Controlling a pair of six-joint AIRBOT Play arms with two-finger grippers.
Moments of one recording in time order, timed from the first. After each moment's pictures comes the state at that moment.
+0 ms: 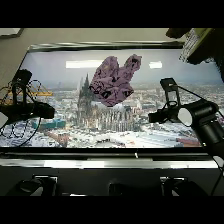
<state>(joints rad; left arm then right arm) -0.22 -0.84 1.00 1.53 -1.07 -1.55 0.33 -0.95 1.00 -1.67 1.18 1.74</state>
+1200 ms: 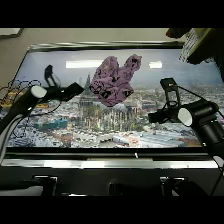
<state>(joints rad) -0.15 -1.50 1.22 0.86 -0.63 -1.53 0.33 -0.95 1.00 -1.67 1.18 1.74</state>
